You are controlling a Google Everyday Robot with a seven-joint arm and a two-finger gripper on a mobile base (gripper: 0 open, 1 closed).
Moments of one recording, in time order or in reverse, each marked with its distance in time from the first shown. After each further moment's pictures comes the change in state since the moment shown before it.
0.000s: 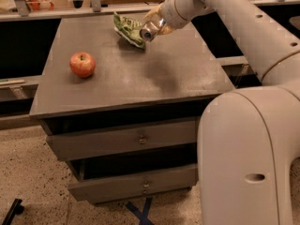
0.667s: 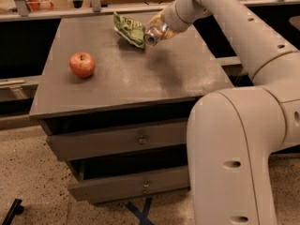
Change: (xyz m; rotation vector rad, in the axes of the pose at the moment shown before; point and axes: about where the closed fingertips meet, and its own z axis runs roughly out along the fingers) arm -0.010 -0.024 0.016 0.070 0.009 0.036
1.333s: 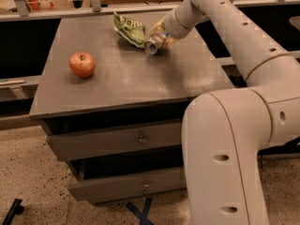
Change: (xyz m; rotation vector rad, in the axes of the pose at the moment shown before) arm 0.007 -0.024 0.017 0.060 0.056 0.015
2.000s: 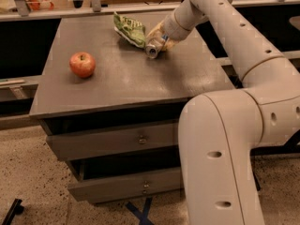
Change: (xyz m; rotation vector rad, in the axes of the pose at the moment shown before) arm 0.019 -0.012 0.006 0.037 0.099 -0.058
